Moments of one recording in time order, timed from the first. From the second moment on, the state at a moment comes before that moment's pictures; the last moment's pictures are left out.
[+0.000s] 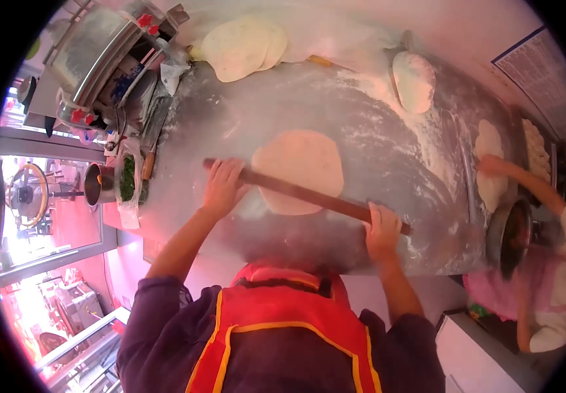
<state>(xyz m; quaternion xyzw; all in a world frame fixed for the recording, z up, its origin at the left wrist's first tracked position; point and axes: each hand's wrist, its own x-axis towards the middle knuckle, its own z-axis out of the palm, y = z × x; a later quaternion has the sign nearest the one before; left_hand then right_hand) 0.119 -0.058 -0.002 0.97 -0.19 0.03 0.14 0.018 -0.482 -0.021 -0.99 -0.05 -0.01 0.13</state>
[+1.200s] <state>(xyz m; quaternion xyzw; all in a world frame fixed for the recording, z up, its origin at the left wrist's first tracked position) -0.086 0.099 -0.014 0.96 0.19 0.04 0.22 0.141 -0.397 -0.061 -0.89 0.26 -0.02 0.38</state>
